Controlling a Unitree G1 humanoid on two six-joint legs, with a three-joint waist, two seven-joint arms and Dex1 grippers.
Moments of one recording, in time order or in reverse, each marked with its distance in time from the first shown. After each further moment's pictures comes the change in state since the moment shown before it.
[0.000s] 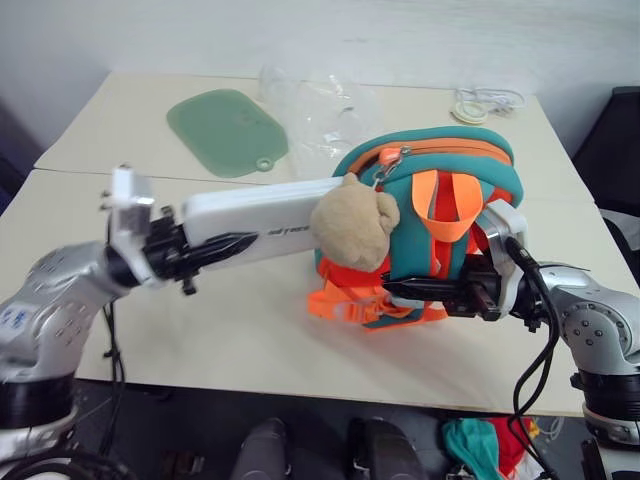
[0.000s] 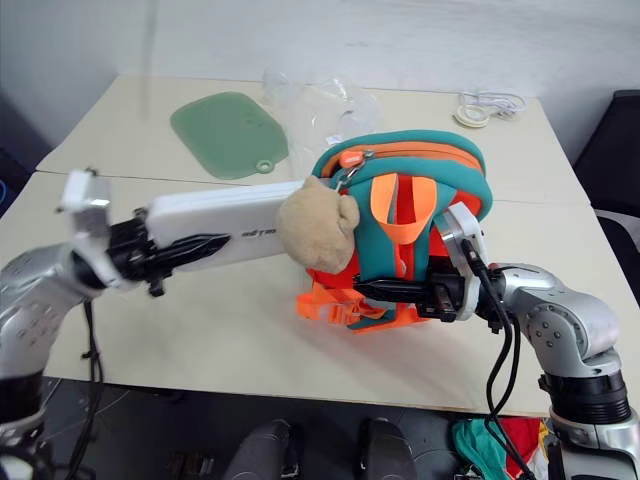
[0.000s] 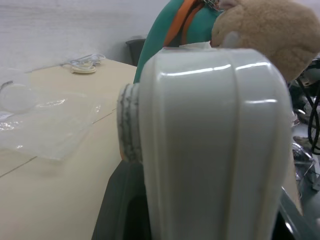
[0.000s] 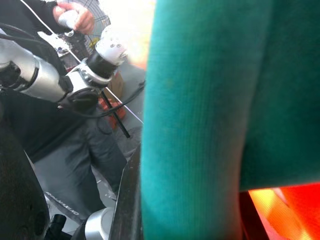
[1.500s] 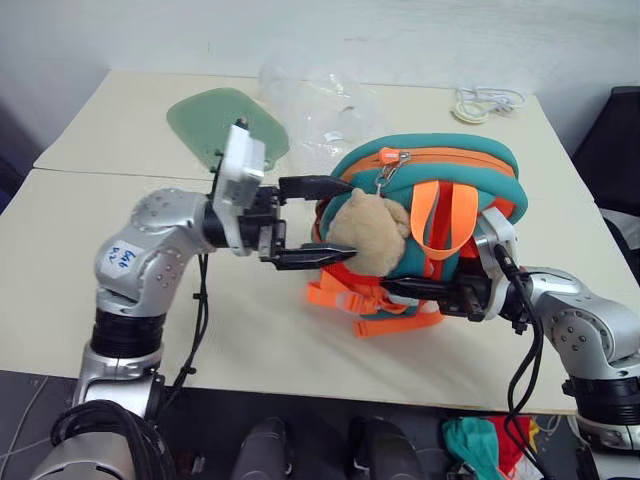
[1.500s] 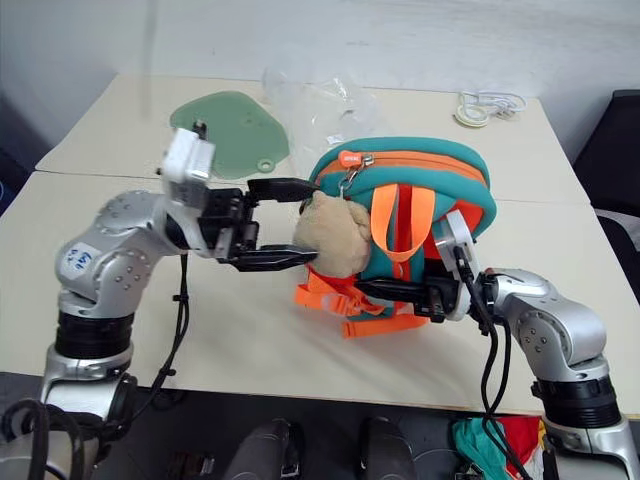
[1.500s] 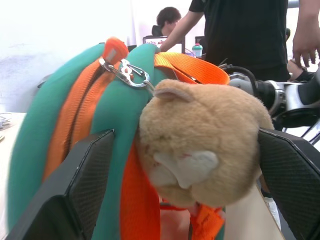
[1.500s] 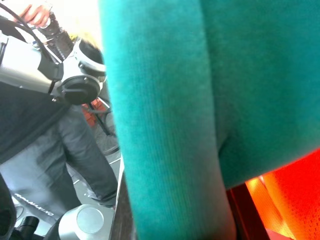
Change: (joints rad) left arm -0.263 -0.270 -0.199 -0.024 0.149 0.026 -0.110; right arm 0.026 0.035 0.020 0.028 -0.097 -0.096 -0.028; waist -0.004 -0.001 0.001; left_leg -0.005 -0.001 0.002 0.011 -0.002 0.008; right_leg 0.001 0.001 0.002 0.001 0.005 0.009
